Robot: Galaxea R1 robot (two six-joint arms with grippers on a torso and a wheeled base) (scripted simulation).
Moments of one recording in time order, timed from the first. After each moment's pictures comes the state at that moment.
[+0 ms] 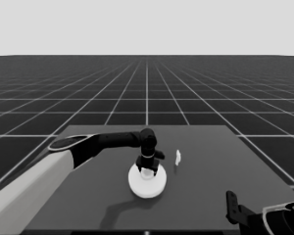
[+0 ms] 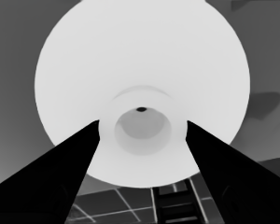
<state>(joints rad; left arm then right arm) 0.09 3.07 -1.68 0.25 1.53 -1.08 -0.35 1.76 -0.39 -0.70 -1.18 0.32</state>
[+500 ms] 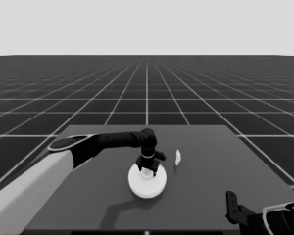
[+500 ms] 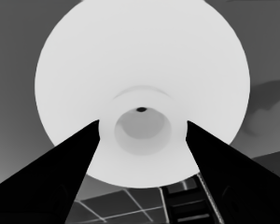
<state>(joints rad) 0.09 3.07 -1.68 0.25 1.53 -0.99 -0.35 1.76 -0.39 -0.70 -1.18 0.32</state>
